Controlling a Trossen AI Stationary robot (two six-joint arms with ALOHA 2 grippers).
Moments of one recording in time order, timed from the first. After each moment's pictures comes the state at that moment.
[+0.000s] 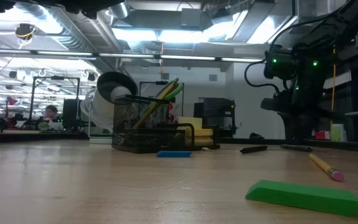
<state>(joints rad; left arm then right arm) -0.30 0.87 0.44 0.42 -0.42 0.30 -0.50 1.30 0.53 -0.48 0.18 0.88</state>
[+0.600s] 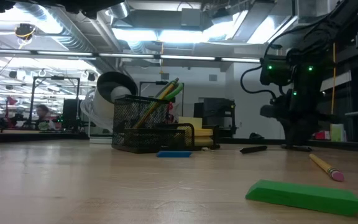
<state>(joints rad) -0.30 0.87 0.44 0.42 -0.42 0.30 -0.50 1.41 0.54 -0.48 0.17 0.81</state>
